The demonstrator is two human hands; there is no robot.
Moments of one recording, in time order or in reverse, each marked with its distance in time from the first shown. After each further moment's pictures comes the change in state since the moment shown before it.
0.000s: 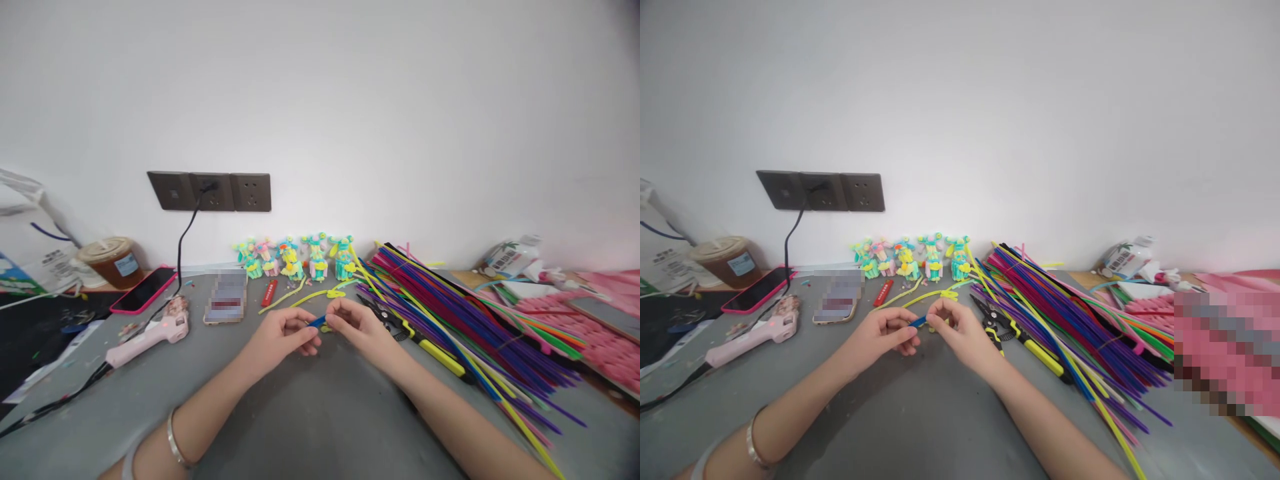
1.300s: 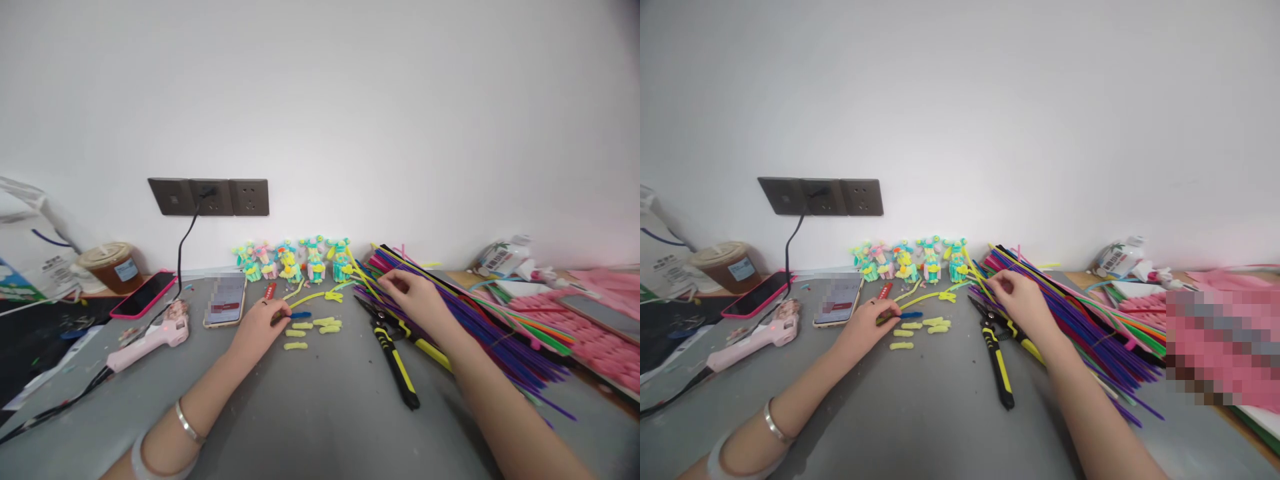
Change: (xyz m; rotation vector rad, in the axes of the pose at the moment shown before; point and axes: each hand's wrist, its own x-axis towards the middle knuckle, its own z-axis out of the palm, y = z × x) left_hand 0.018 -0.018 -0.038 0.920 0.316 0.309; right_hand 0.008 0.019 -0.104 -0.784 0.447 0.017
